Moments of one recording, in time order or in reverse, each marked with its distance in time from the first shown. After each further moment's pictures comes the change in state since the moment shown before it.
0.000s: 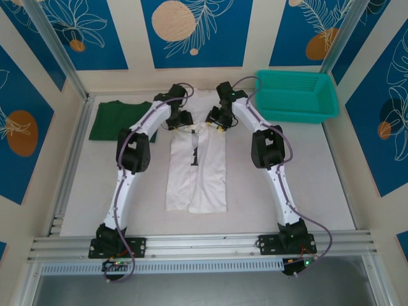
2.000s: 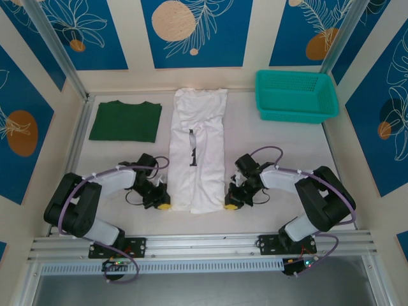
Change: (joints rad) left arm -0.069 -1.081 -1.694 0.288 0.561 -0.038; right arm 0.196 -1.120 -1.815 0.500 -0.373 0.044
